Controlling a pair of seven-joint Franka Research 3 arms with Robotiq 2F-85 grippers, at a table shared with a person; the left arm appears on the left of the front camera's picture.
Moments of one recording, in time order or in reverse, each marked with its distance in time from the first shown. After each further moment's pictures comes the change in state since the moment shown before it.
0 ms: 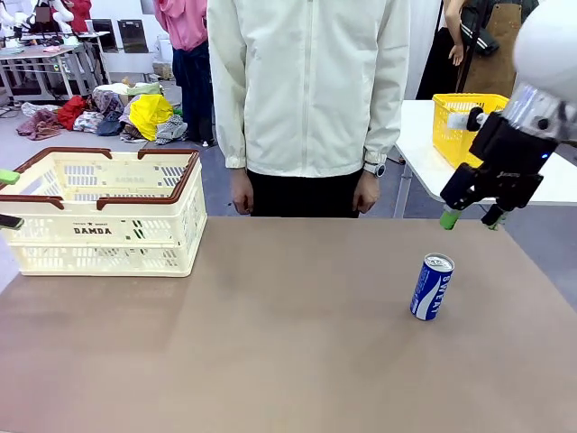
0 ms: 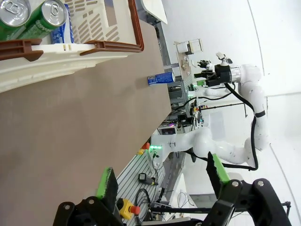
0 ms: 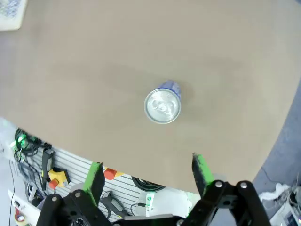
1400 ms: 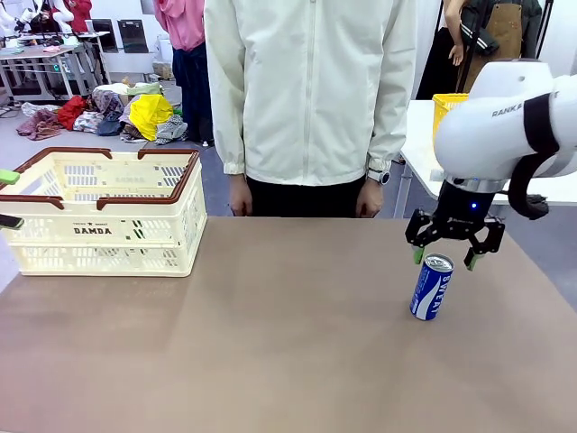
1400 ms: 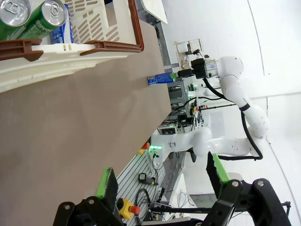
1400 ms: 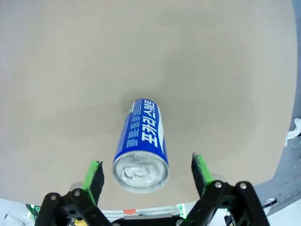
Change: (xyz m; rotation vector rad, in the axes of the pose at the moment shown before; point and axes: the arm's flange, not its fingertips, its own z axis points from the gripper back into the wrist) left arm 0.000 0.000 0.000 0.000 0.000 0.000; right arm 0.037 -0.006 -0.110 -0.156 0.077 -0.421
